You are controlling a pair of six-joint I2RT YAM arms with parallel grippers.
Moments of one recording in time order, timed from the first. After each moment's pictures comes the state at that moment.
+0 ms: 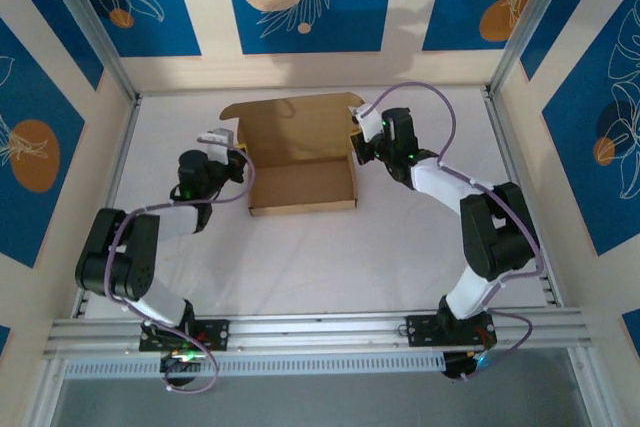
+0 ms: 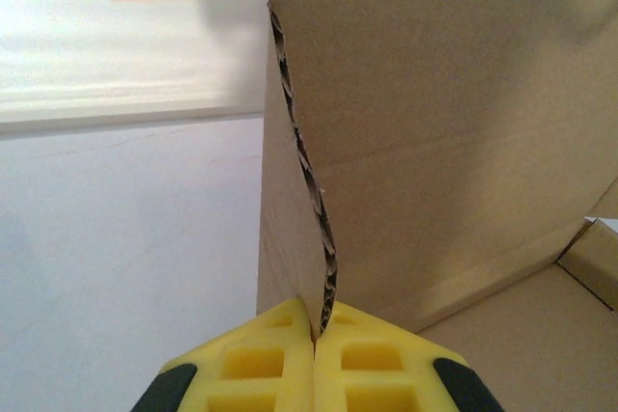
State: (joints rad) left arm -0.19 1.56 0.59 0.77 0.28 -0.14; right arm 0.37 1.67 1.05 0.10 -0.18 -0.17
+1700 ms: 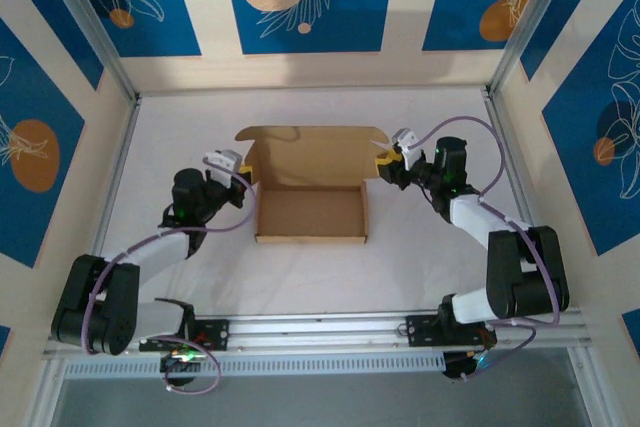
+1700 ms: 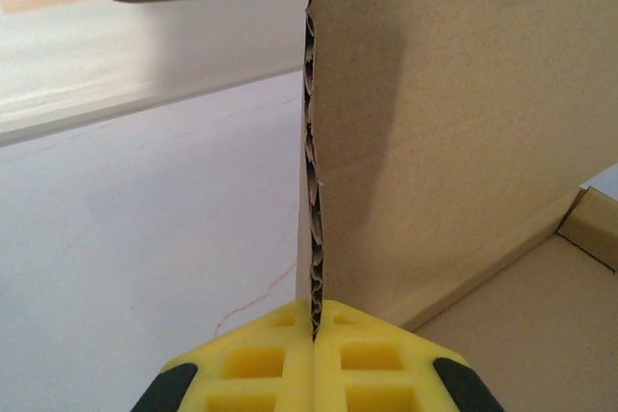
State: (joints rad) left arm -0.22 1.27 0.44 0.59 0.38 0.04; right arm 0.10 1.41 0.67 0.32 -0.69 -0.31
